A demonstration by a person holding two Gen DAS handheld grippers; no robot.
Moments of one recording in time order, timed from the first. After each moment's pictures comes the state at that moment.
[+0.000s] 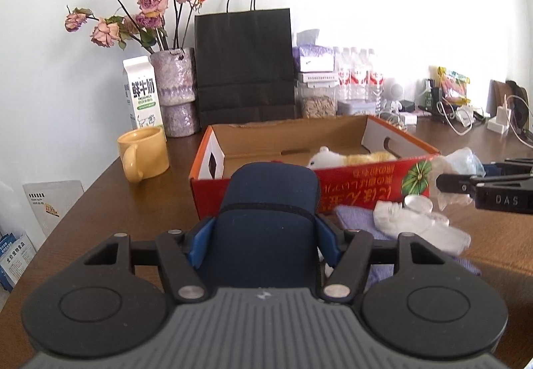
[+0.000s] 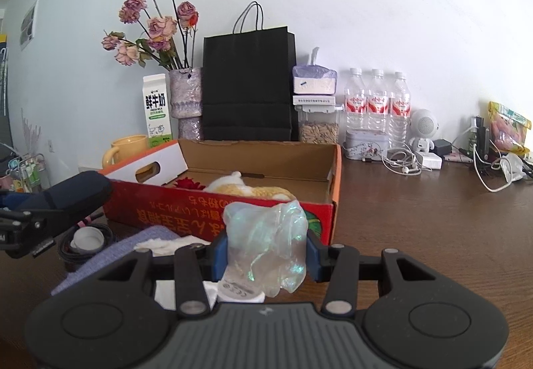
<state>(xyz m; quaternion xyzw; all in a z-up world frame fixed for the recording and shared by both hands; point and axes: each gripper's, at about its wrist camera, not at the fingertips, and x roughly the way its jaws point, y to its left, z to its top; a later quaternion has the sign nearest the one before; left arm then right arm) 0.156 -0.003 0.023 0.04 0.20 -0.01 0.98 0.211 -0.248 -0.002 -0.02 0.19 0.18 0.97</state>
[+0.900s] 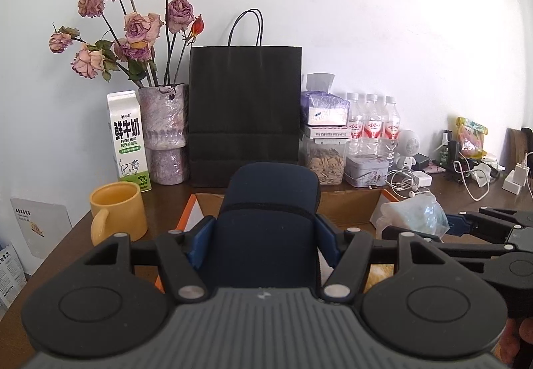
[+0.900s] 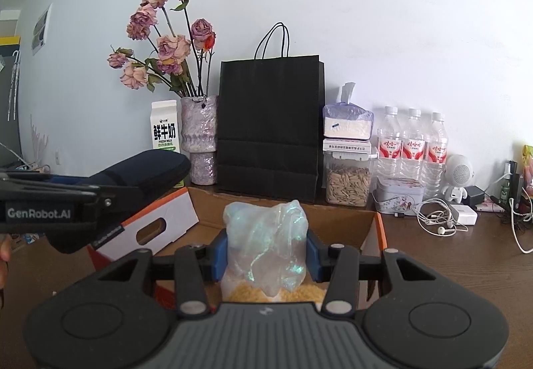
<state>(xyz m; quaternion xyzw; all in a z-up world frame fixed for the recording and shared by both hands) 0.265 -0.022 0.078 0.00 0.17 0.00 0.99 0.293 -0.189 0.042 -0.03 0.15 0.20 0.97</state>
